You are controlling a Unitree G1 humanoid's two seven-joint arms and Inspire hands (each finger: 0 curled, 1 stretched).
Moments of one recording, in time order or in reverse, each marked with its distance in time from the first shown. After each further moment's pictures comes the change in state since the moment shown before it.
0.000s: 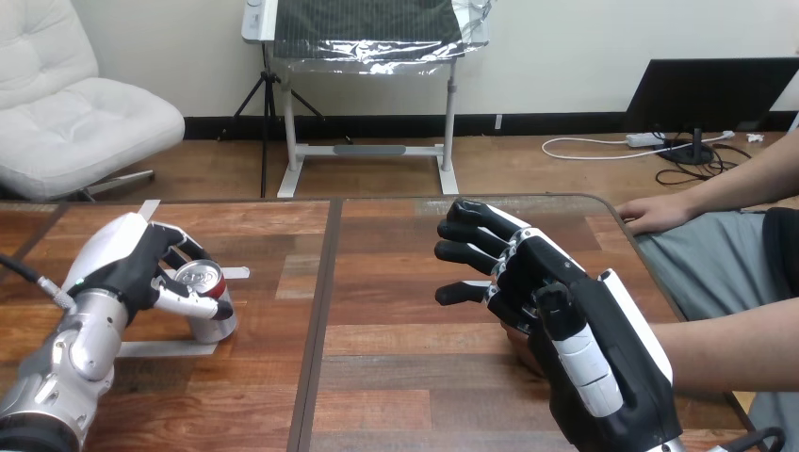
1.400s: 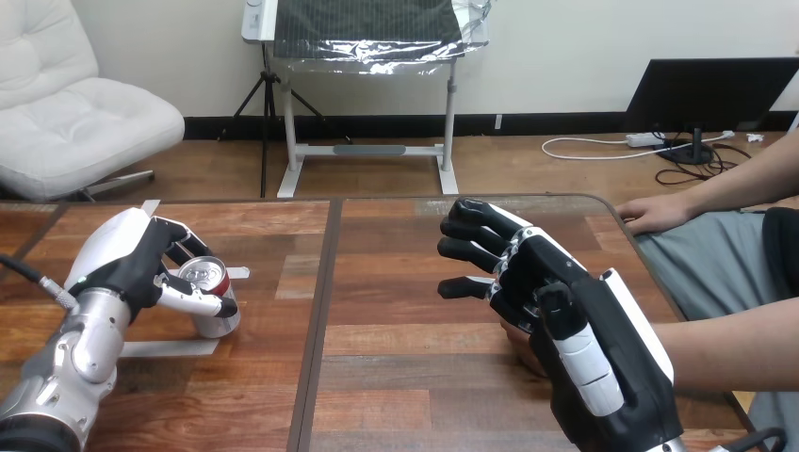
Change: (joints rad) left arm 0.000 -0.004 0.000 0.012 0.005 -0.027 0.020; right arm 0.000 0.000 0.000 -0.001 -0.011 -0.001 -0.009
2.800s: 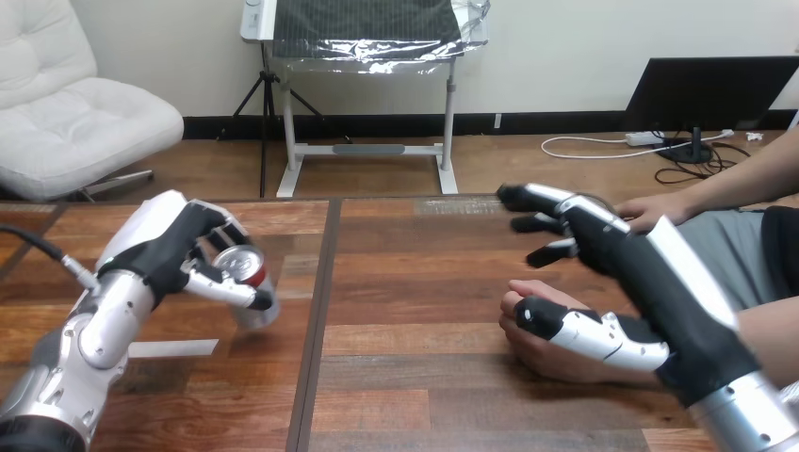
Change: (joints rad) left arm 0.077 0.003 0.025 -0.284 -0.054 0.012 -0.175; right arm -0.185 -0.244 -0.213 0.100 -0.295 -0.064 -0.018
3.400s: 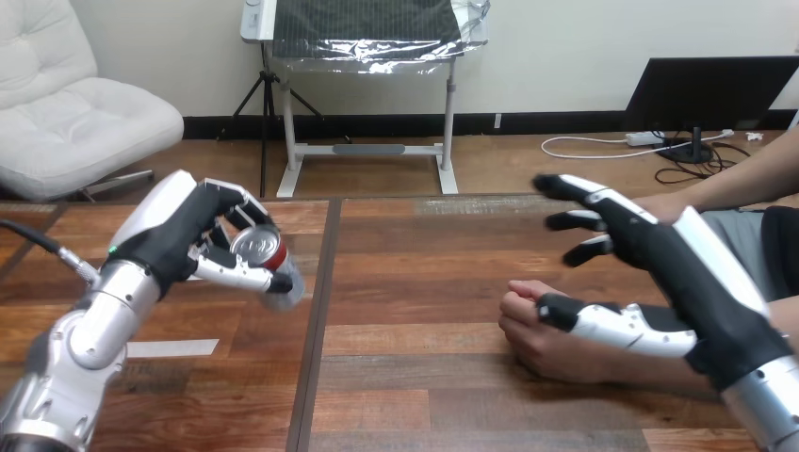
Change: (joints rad) left arm 0.092 0.001 0.073 -0.228 -0.096 0.011 -0.076; right arm -0.035 -0.089 -0.058 0.080 -0.004 -0.001 0.006
